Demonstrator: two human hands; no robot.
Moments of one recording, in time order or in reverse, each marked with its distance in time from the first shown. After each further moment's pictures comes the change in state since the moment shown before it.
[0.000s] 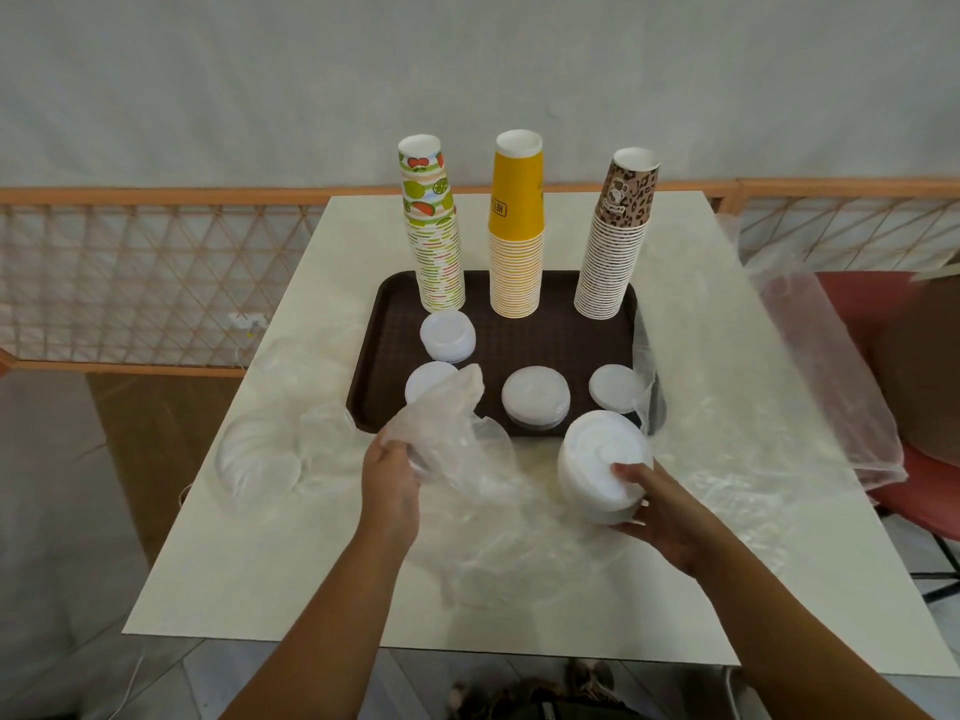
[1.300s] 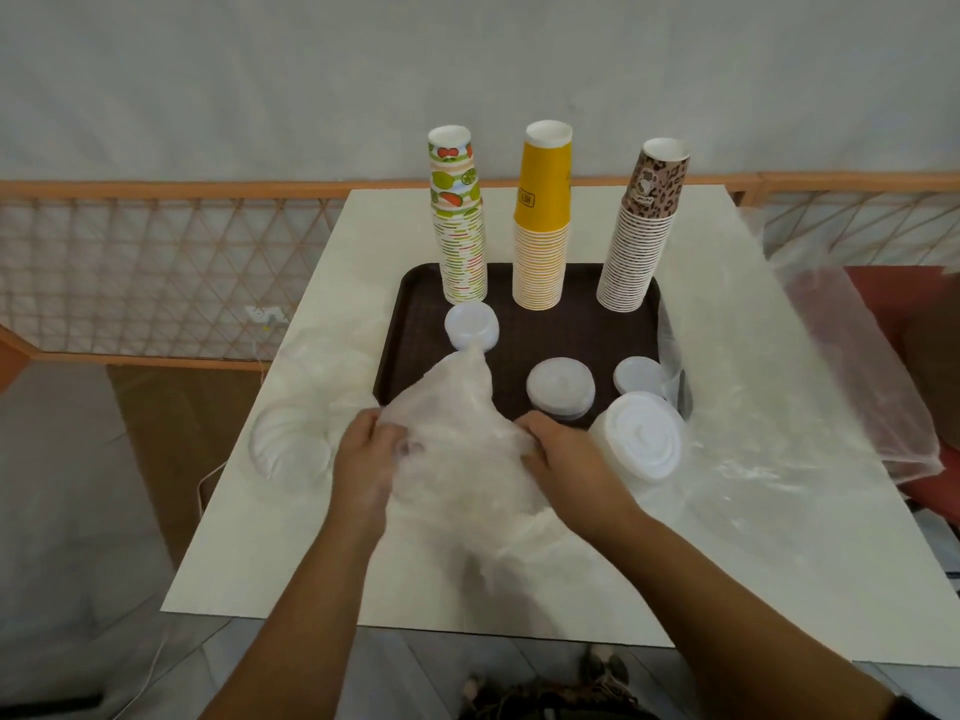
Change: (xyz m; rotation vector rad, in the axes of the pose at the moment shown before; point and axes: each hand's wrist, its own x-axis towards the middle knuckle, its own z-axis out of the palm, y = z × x) left_hand 0.001 0.029 -0.049 0.201 -0.027 0.135; right_hand -0.035 -0.018 0.129 -1.212 0.002 -0.599
